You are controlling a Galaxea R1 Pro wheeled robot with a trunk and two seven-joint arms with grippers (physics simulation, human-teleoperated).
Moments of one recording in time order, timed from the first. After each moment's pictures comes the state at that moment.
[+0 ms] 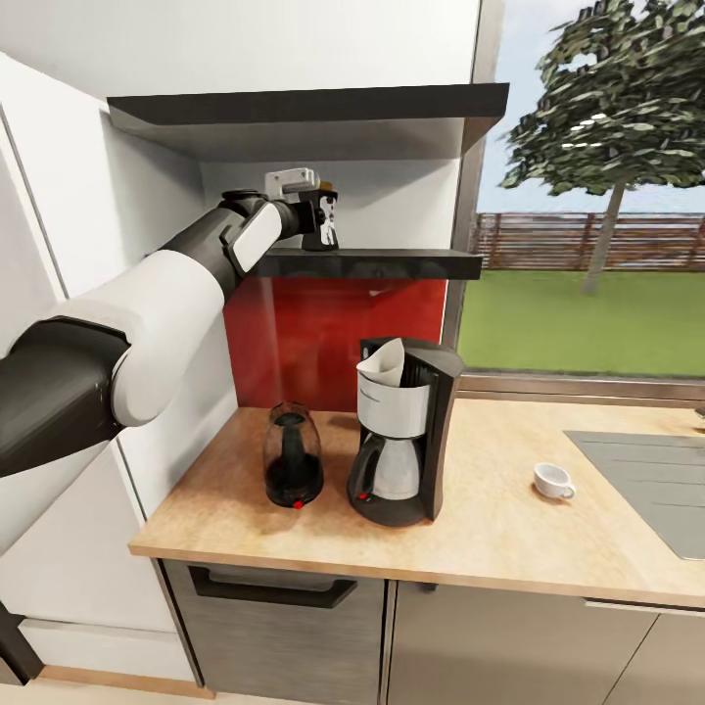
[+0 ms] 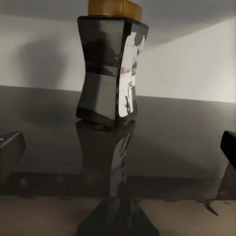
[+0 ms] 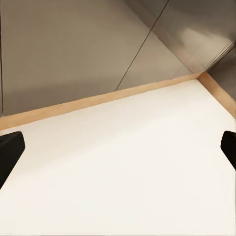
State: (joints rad) left arm -1.82 -0.17 -0.18 -0.25 0.33 0.38 0.13; right arm 0.17 -0.28 -0.29 -0.03 -0.29 -1.05 -0.18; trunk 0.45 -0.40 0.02
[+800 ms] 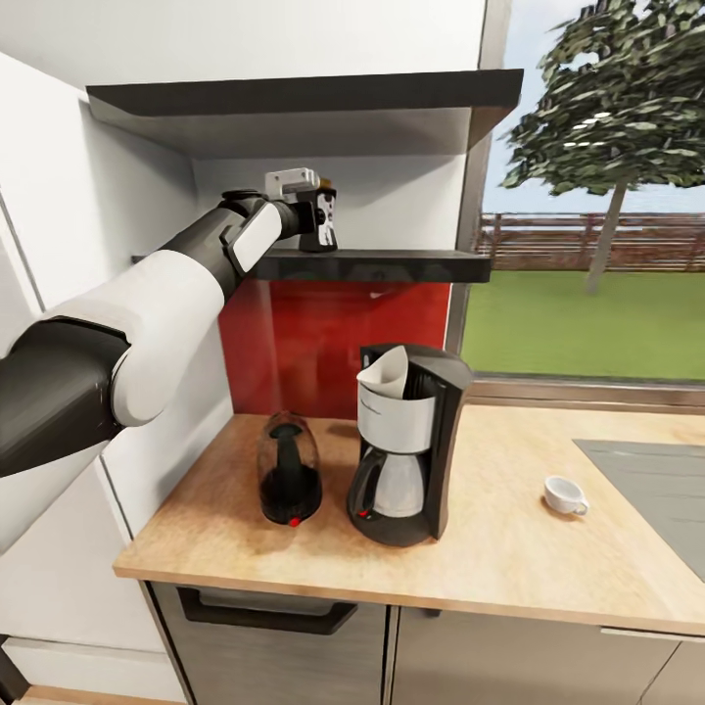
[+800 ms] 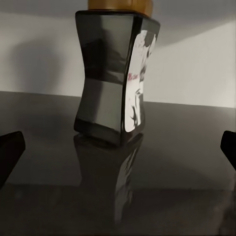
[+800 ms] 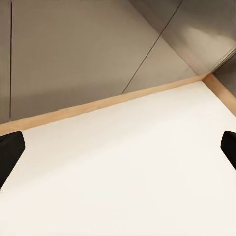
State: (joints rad) left arm -1.82 -0.17 -0.19 -0.25 0.33 0.38 0.13; right arm 0.17 -0.28 -0.28 -0.02 -0.29 -1.05 -0.18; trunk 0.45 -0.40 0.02
